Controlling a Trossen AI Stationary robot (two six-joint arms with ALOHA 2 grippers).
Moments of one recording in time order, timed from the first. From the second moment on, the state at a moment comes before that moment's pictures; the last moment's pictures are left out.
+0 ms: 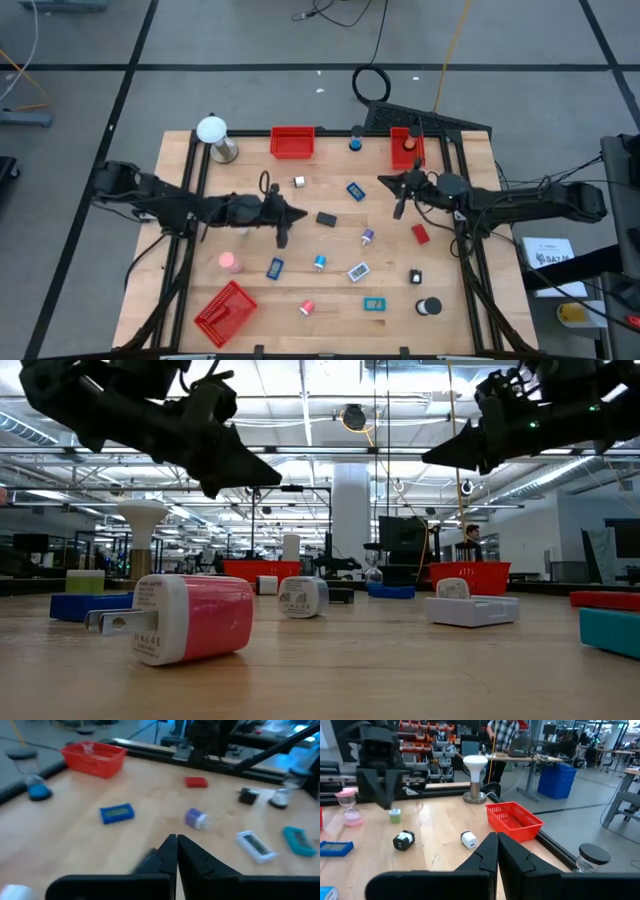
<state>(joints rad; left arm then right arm) -0.07 1.39 0.48 0.65 -0.20 -0.15 -0.16 0.87 0.29 0.51 0.23 -0.04</state>
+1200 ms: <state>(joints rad) 0.02 1.62 0.43 1.00 -0.04 -0.01 0.06 1.57 1.02 -0.72 -0.01 -0.29</state>
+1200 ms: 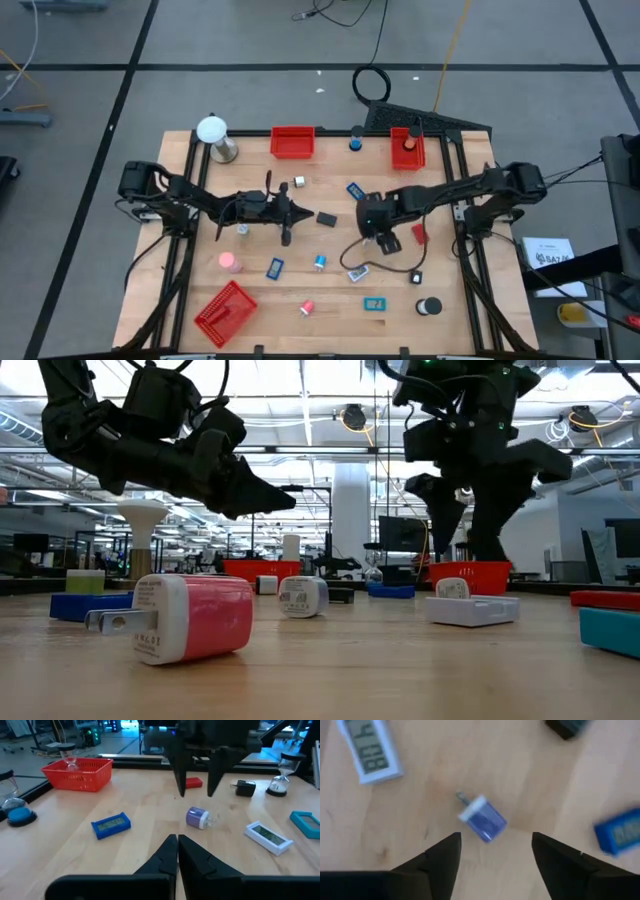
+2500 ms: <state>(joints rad) 0.02 1.62 0.43 1.00 -0.09 -0.16 -0.04 1.58 0.87 -0.33 -0.01 -0.22</state>
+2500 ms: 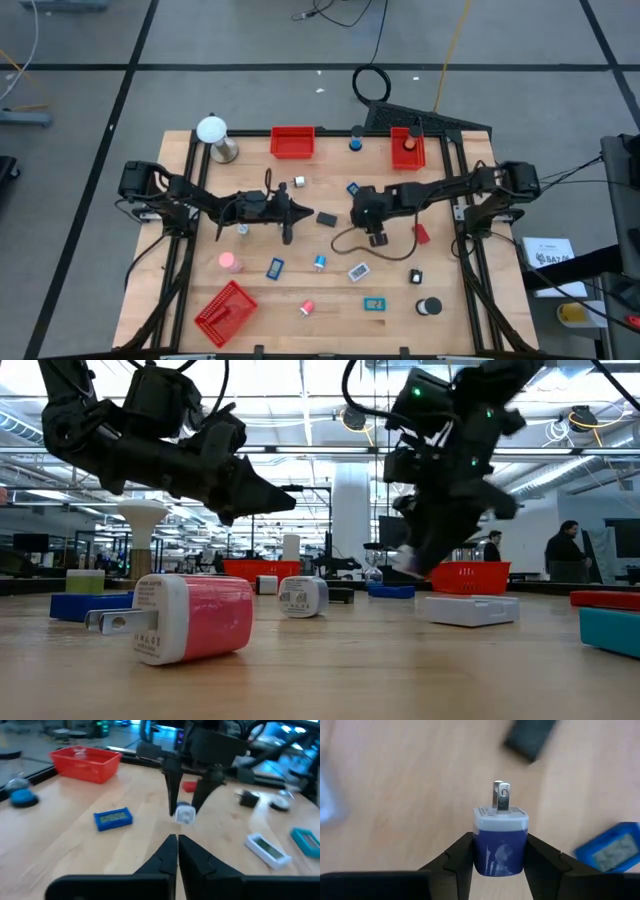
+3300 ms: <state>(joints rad) 0.07 1.62 0.78 0.41 -0.10 -0.82 -0.04 1.57 0.67 0.39 0.19 -0.20</state>
